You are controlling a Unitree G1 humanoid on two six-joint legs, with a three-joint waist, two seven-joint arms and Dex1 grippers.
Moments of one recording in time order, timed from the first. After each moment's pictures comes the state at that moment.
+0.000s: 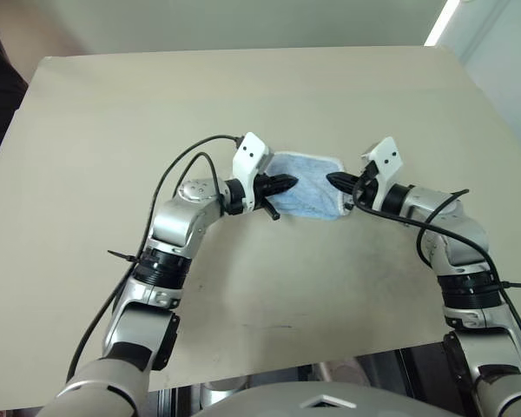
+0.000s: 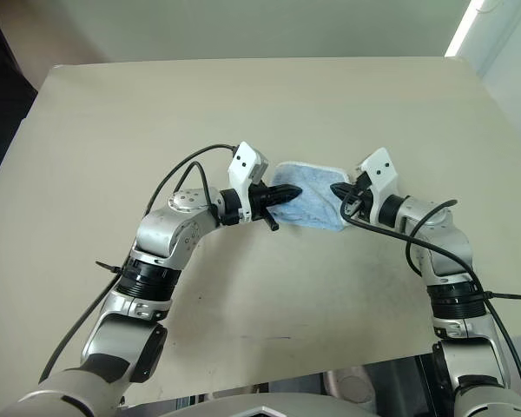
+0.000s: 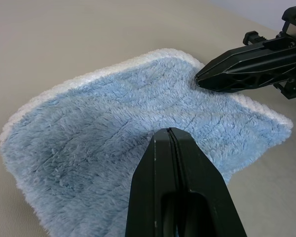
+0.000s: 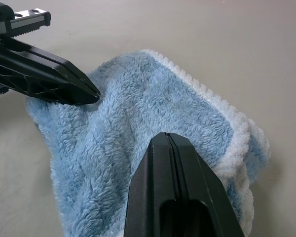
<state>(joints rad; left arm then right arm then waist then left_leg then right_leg) -0.63 0.33 -0.17 0.12 -0.36 0.63 -0.72 -0.47 -0.48 0.06 -0.03 0.31 0.57 0.72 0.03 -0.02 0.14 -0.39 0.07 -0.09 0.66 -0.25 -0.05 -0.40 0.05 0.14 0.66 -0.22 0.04</state>
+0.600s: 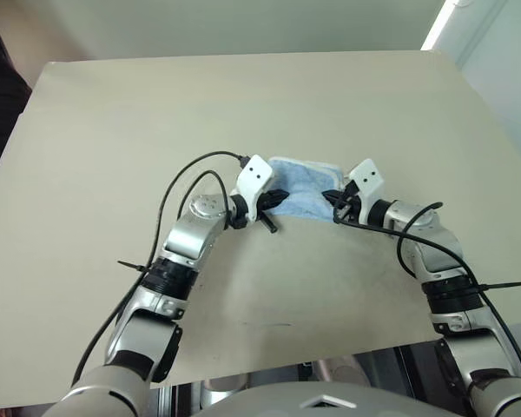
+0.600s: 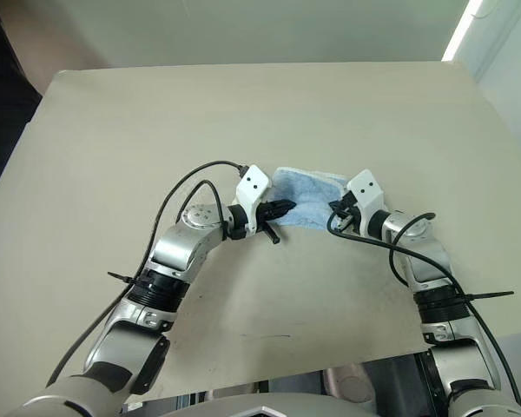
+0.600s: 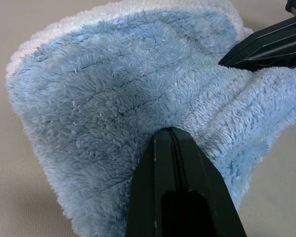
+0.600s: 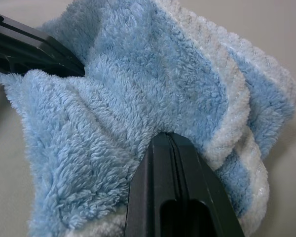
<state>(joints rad) -0.57 0.31 -0.24 0.19 -0.19 0.53 -0.65 -0.45 -0.42 0.13 0.08 0.19 0.52 0.65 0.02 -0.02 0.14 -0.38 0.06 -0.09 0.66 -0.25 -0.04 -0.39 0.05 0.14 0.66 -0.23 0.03</state>
